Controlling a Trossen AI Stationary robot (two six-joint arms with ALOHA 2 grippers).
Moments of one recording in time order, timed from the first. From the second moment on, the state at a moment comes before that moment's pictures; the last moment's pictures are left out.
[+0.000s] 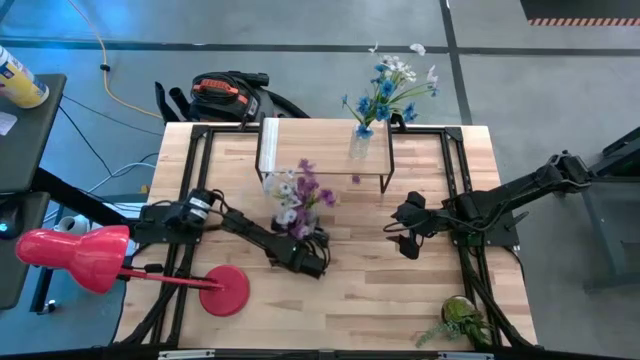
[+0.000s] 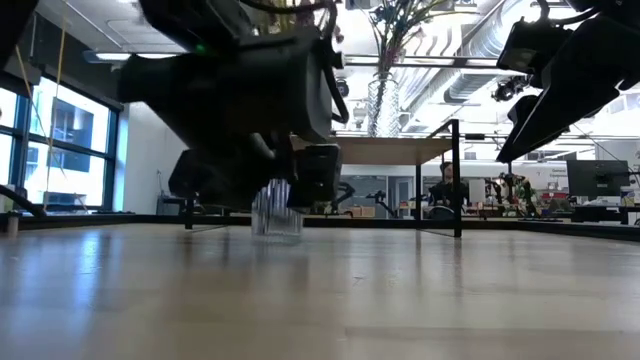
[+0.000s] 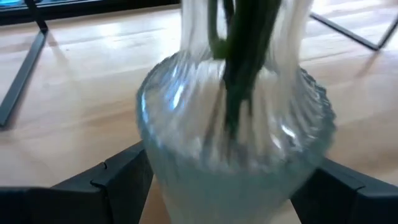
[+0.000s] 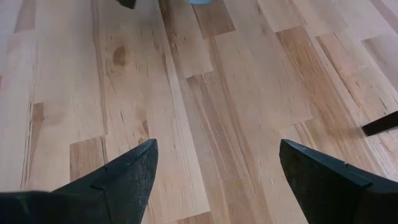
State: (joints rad) left arm -0.33 2.14 1.28 -0.66 -1.14 -1.57; right arm 0.29 0.97 0.51 -0.40 0.28 0.49
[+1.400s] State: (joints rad) left arm -0.36 1.98 1.30 -0.84 -1.10 -1.57; right arm 0.29 0.97 0.51 -0.40 0.28 0.49
